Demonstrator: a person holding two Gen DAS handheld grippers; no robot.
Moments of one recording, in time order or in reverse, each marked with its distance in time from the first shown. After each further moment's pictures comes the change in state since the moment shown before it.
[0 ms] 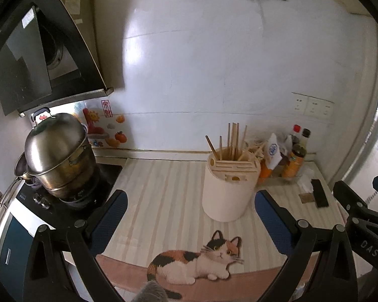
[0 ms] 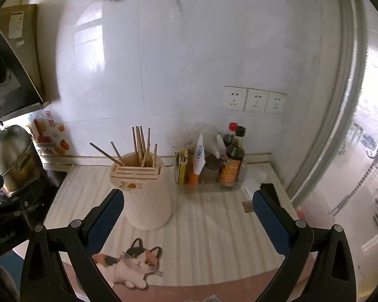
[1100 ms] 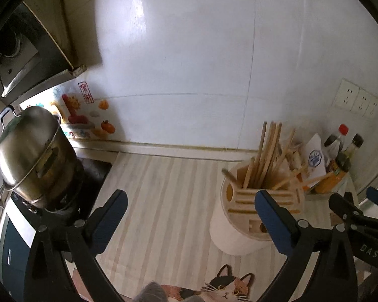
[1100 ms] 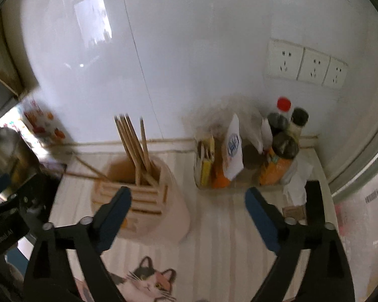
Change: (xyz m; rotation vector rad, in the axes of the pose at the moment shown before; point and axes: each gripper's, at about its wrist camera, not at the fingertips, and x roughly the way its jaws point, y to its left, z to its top) left arm 0.207 -0.017 0.058 -0.032 0.166 0.108; right arm 0.211 0.013 0.056 0.000 0.273 0.146
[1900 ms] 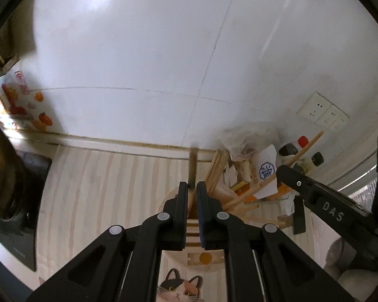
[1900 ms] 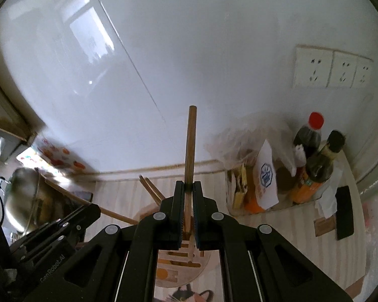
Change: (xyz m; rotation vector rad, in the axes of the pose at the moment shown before) left arm 0.038 -0.020 0.073 -0.064 0.142 -0.316; right arm 0.032 0.010 0.085 0.130 0.036 0.161
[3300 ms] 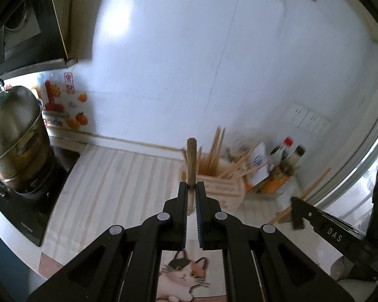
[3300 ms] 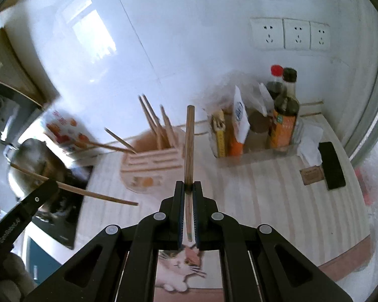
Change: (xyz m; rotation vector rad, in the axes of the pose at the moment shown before) left arm -0.119 0.019 -0.107 -0.031 -0.220 -0.015; right arm -0.084 -0.029 -0.138 0.024 -0.051 0.008
